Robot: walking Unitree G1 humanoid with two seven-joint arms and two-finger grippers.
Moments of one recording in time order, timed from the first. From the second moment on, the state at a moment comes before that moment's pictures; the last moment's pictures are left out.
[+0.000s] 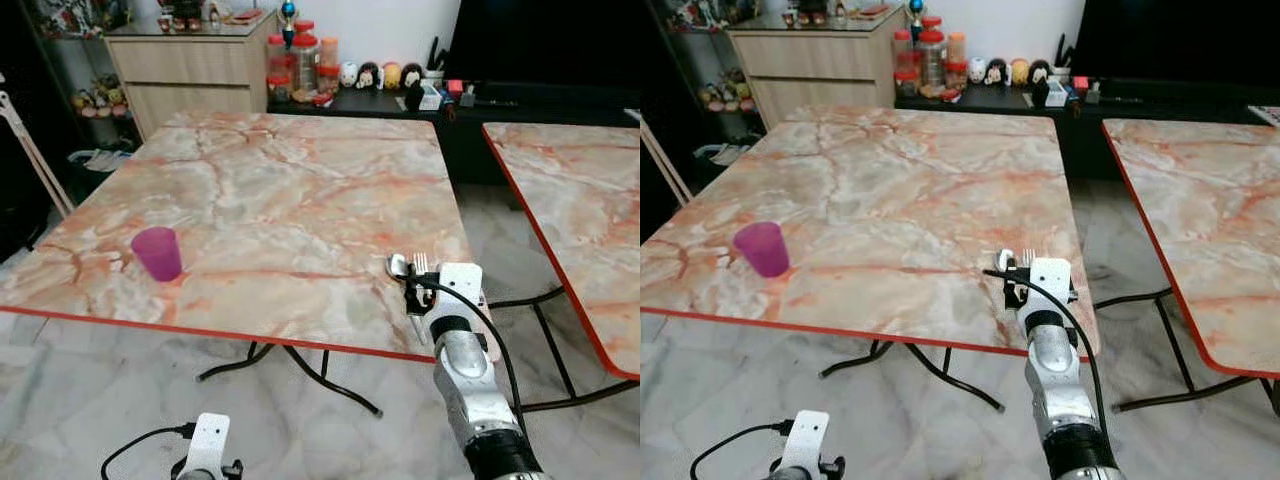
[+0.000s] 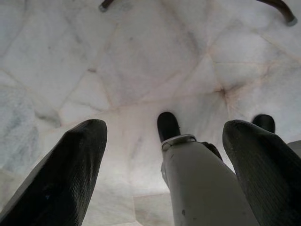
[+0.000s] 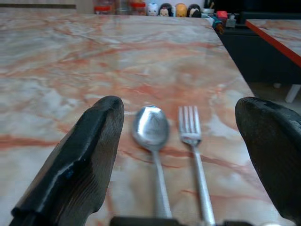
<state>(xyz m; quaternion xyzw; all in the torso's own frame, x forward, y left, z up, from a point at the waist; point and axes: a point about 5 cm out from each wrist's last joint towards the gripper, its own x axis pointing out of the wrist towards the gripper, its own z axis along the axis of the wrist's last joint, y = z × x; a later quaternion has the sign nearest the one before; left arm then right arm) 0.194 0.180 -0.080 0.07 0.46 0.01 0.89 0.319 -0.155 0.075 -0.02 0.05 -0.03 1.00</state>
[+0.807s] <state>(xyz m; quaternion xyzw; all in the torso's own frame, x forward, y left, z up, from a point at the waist) 0.193 0.181 -0.080 0.07 0.46 0.01 0.89 0.318 -0.153 0.058 0.00 0.13 -0.03 0.99</state>
